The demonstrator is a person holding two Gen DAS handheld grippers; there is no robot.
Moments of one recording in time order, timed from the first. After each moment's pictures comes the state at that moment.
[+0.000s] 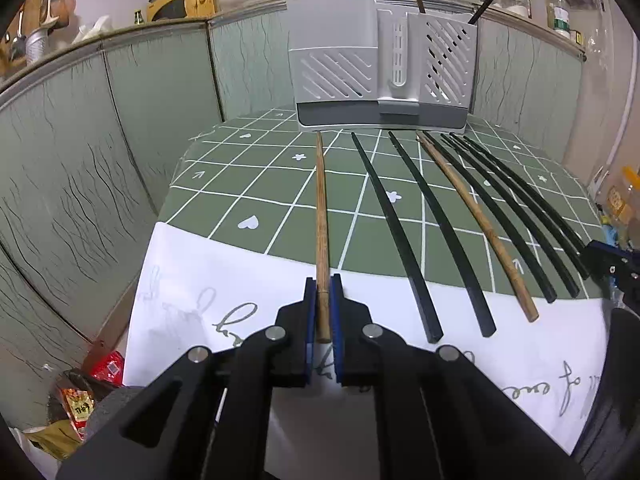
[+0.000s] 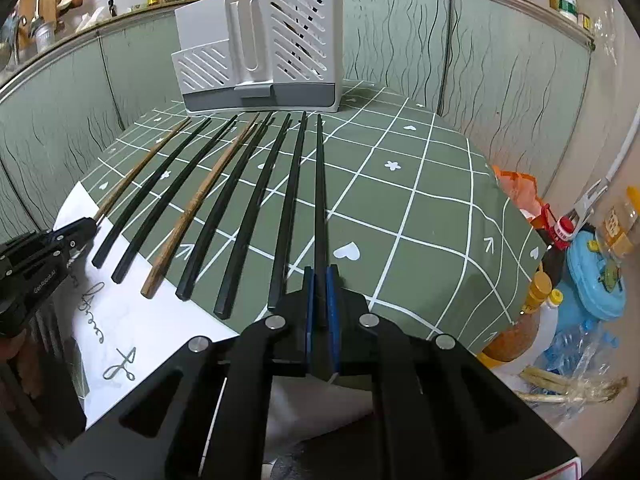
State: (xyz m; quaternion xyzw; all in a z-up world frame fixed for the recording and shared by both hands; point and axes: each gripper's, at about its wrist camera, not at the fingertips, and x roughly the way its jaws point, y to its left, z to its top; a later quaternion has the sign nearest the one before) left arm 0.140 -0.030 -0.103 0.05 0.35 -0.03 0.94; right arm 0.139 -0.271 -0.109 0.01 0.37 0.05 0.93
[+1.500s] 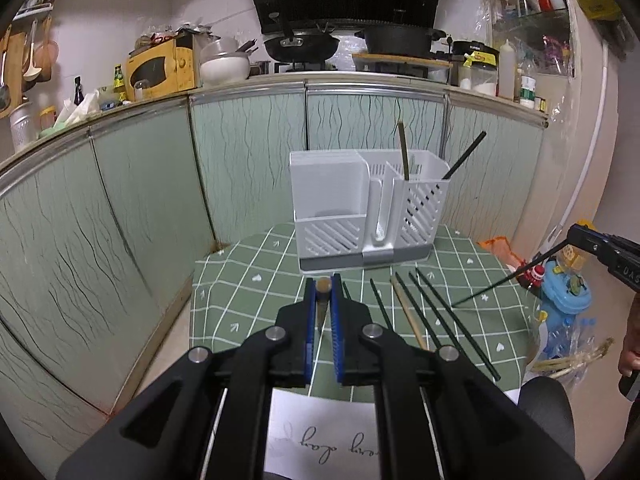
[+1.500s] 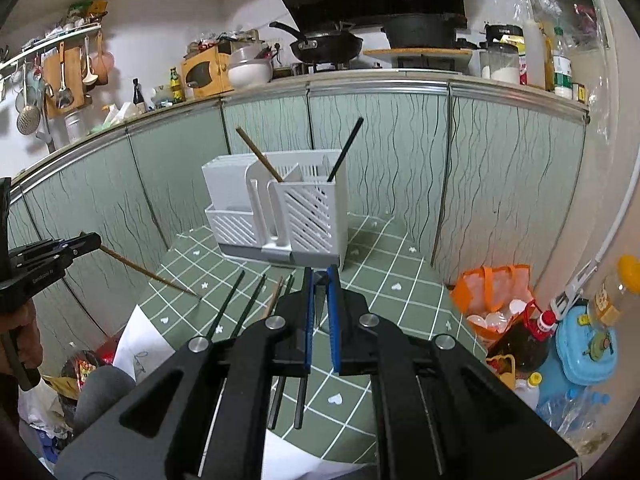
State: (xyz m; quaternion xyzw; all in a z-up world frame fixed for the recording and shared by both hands) left arm 0.156 0.005 0.075 0.04 0.27 -0.10 0.96; right arm 0.137 -0.296 0.066 0.03 0.24 0.09 0.97
